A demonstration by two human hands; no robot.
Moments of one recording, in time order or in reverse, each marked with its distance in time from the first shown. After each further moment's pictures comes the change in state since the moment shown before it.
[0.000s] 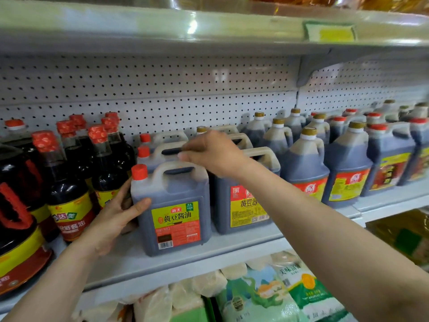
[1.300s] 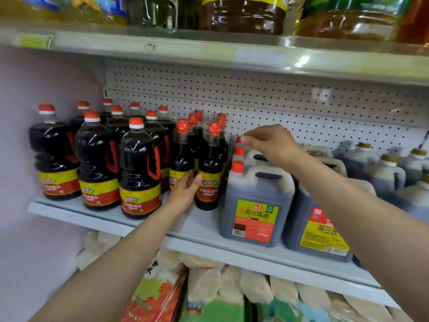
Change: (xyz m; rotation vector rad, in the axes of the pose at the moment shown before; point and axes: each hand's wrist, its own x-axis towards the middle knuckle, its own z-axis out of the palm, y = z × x) left_hand -0.035 0.005 -0.033 0.223 0.507 0.043; right_hand 0.043 -0.061 0.019 0.226 -0.075 -0.047
